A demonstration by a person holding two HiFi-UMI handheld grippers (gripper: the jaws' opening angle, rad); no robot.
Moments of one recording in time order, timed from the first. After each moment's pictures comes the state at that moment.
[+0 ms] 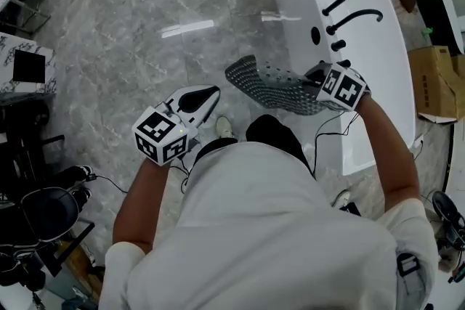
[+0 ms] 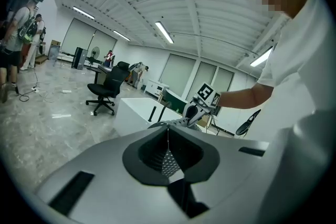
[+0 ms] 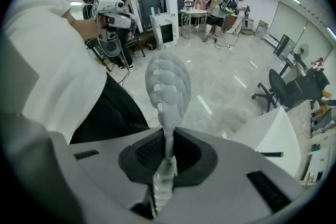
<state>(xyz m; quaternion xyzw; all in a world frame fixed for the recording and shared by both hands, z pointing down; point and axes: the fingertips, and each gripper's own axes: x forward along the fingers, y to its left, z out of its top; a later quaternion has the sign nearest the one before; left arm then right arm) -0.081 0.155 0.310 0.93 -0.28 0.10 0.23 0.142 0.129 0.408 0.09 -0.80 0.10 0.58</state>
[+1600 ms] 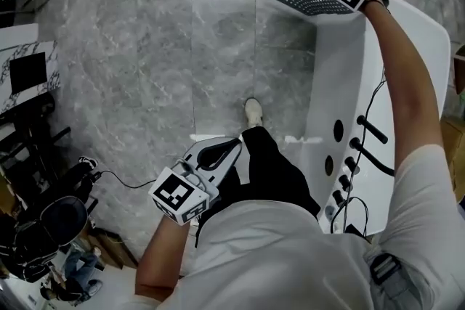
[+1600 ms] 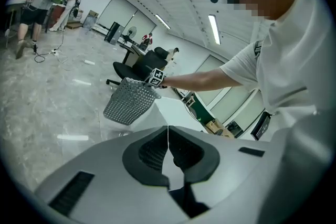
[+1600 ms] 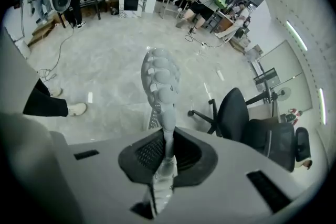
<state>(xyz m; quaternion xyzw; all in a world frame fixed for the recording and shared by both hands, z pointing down) -0.037 -0.260 0.406 0.83 -0.36 0.10 0.40 0.142 -0.723 0.603 0.15 -0.73 -0.12 0.66</state>
